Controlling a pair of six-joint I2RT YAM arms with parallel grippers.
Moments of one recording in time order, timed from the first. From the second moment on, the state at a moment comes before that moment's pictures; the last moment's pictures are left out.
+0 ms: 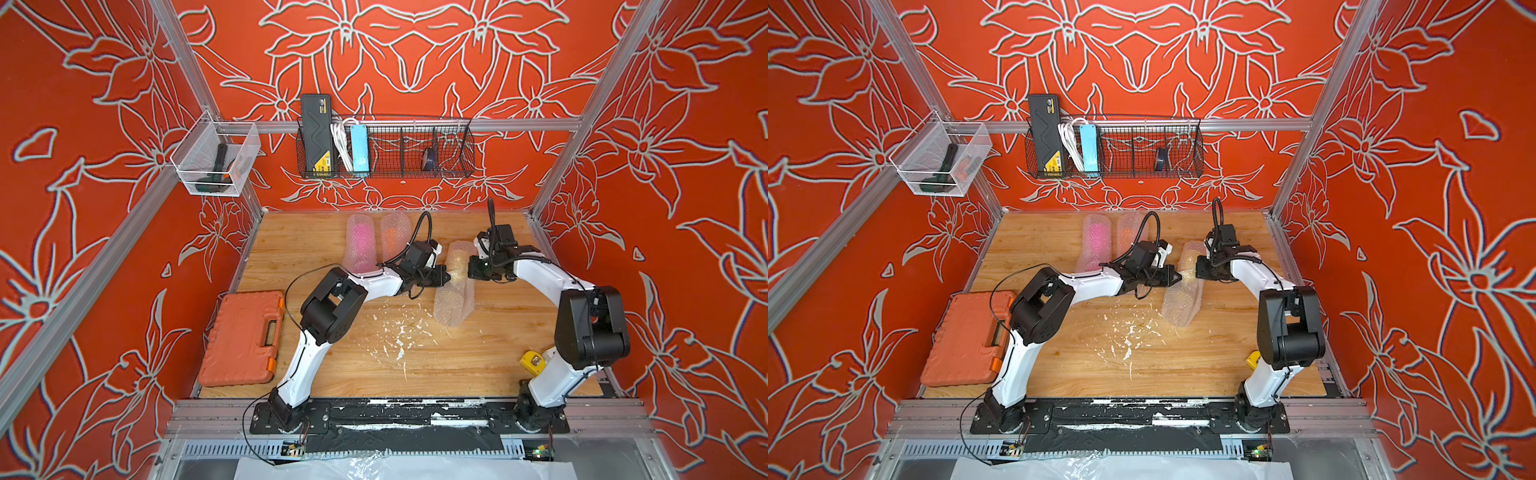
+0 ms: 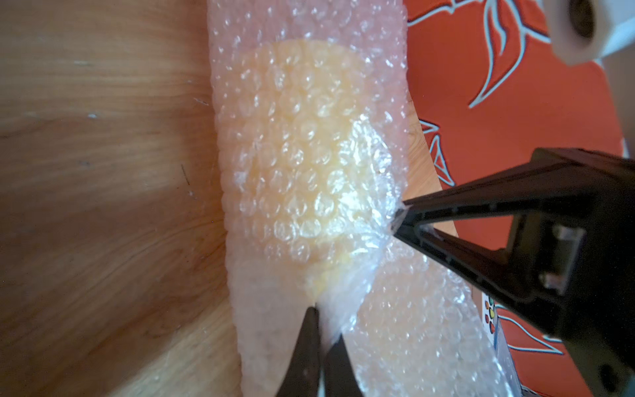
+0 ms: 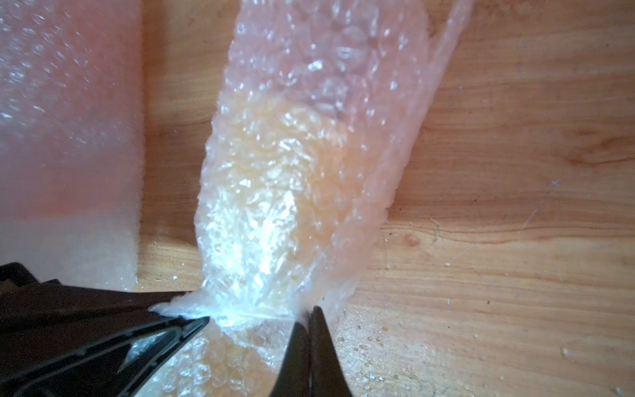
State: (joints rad) left arm -0.68 2.20 1.51 0.09 0.39 -0.67; right arm 0.14 1.70 1.18 -0.57 -0.23 0.19
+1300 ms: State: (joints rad) left arm -0.63 2.12 1.39 0.12 0.41 -0.69; right arm -0.04 1.66 1.12 -0.56 -0.19 0.21
